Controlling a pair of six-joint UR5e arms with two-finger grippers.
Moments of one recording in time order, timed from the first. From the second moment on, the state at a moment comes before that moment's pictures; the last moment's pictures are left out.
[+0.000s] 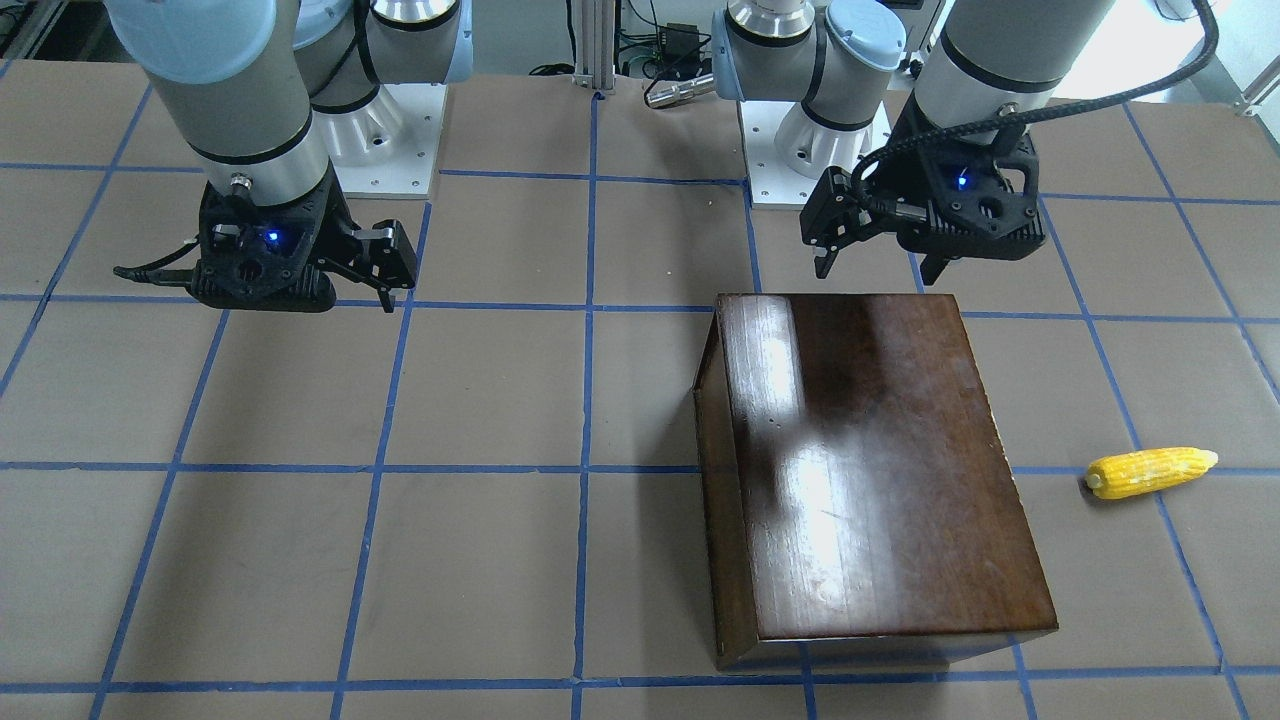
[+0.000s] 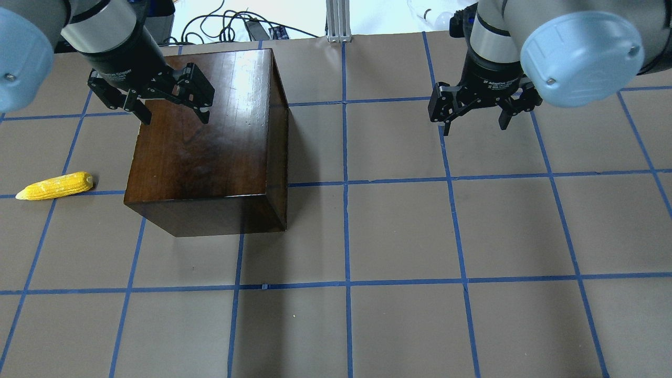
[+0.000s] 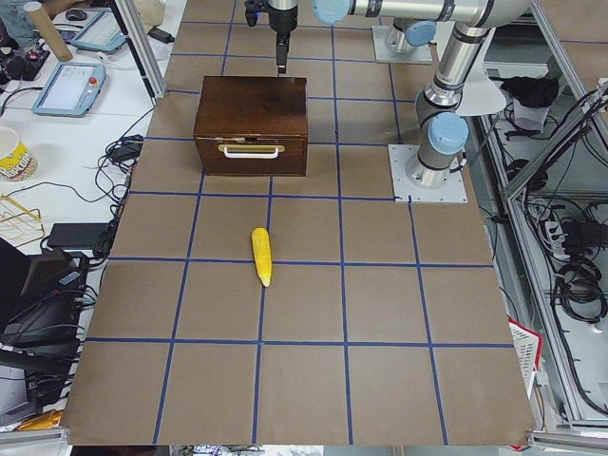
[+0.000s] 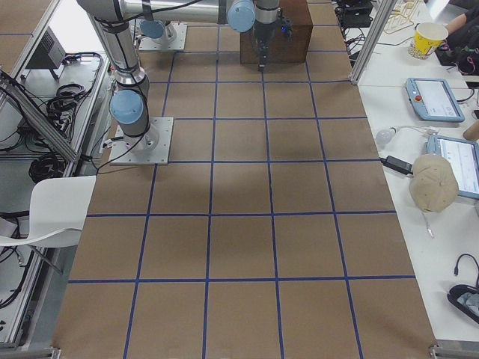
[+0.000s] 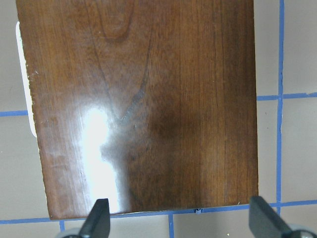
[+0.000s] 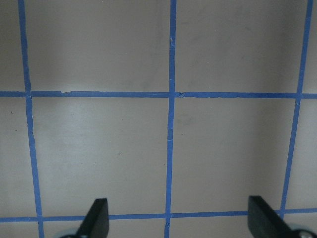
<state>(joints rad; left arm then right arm) -1.56 -1.59 -1.52 -1.58 1.56 0.05 1.65 -1.48 1.58 -1.63 -1.64 0.06</state>
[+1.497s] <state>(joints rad) -1.37 -1.62 -1.52 -1.58 1.57 0.30 1.65 -1.48 1.58 -1.62 -1.64 0.06</state>
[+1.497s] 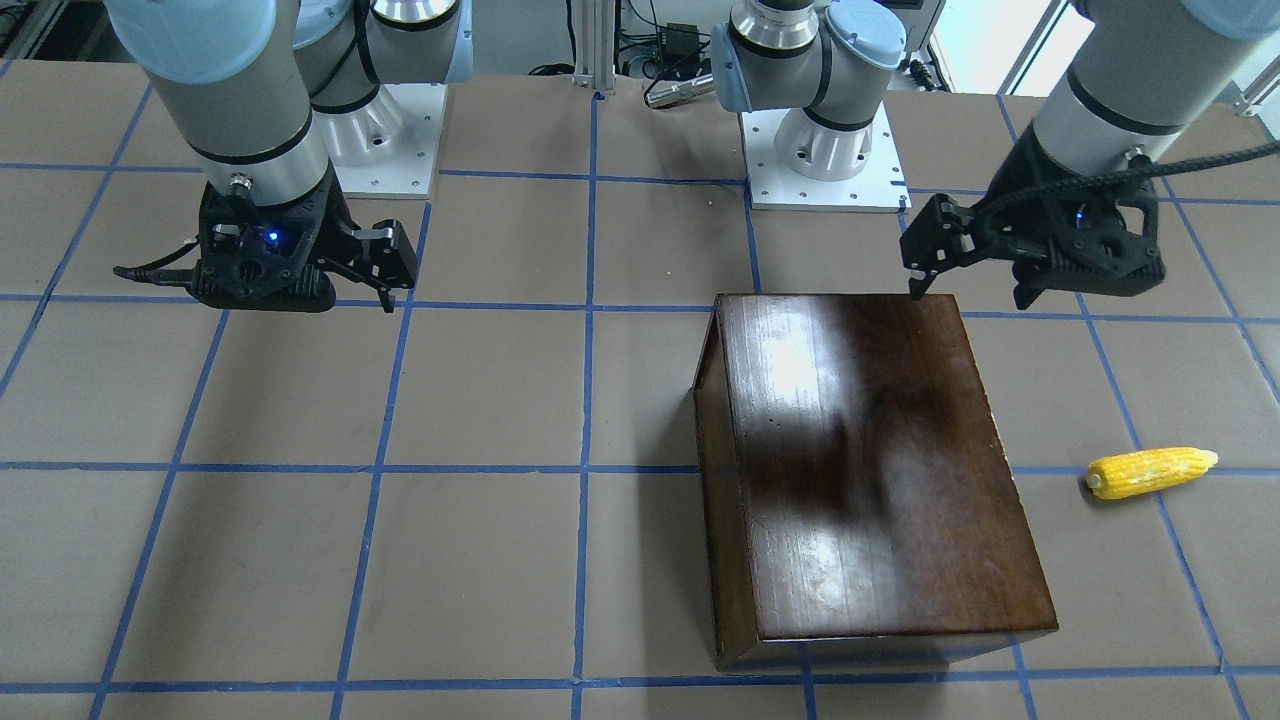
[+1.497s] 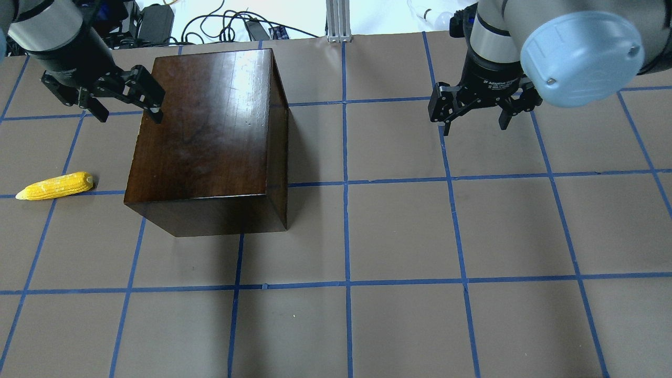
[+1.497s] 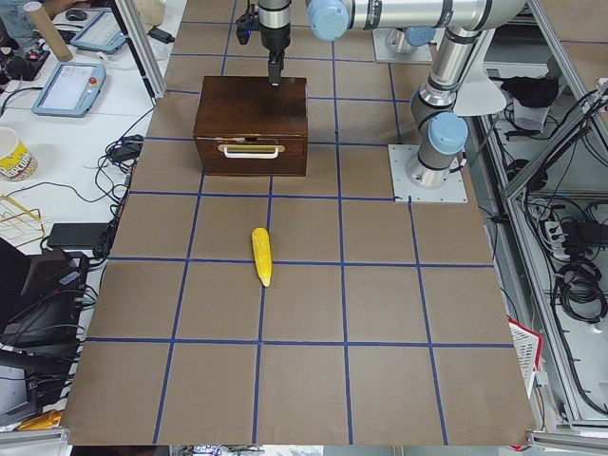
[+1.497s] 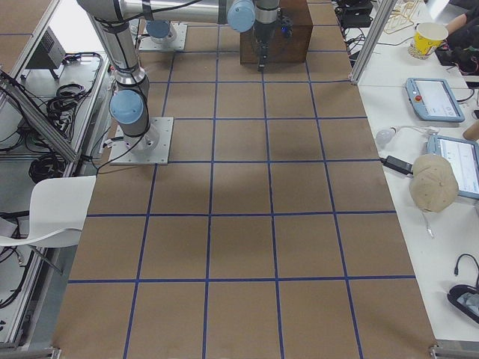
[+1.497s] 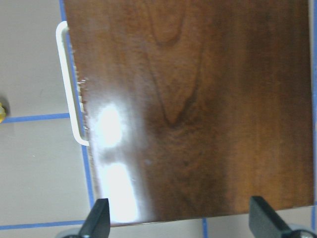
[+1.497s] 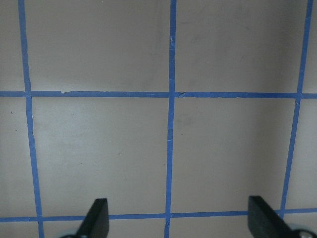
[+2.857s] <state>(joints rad) -1.06 -1.86 -1.54 -1.45 1.44 0.65 1.65 -1.48 1.58 -1.62 -1.64 0.06</state>
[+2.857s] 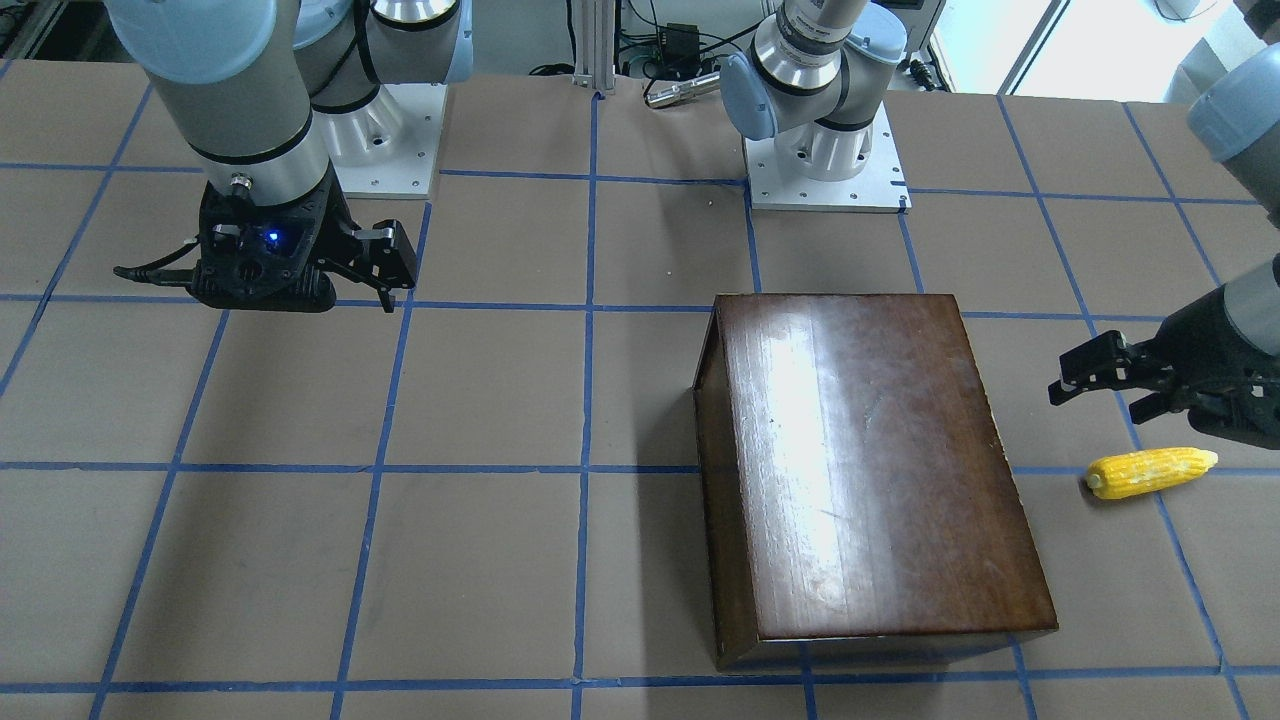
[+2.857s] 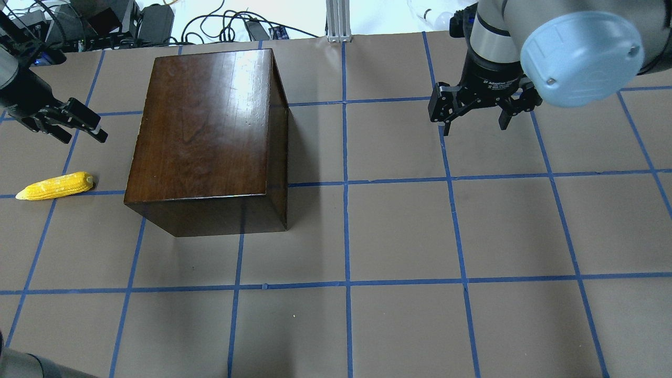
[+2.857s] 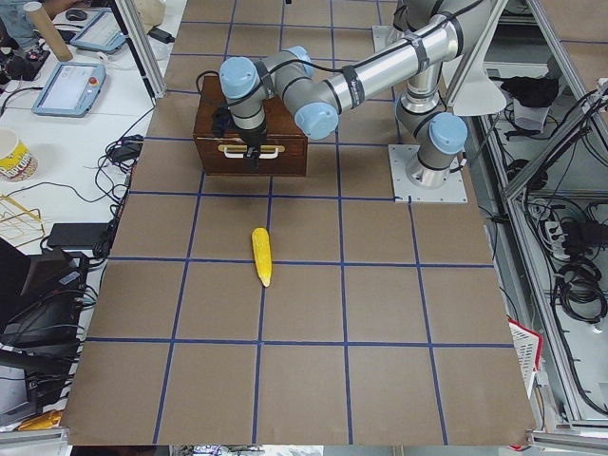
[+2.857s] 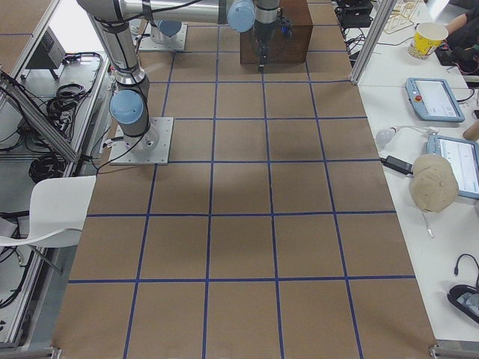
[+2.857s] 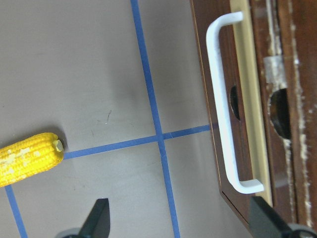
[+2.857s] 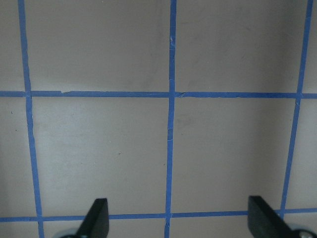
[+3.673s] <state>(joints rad) -1.05 -1.90 -1.55 -1.45 1.39 0.66 1.65 -1.48 1.58 -1.62 -1.64 0.06</state>
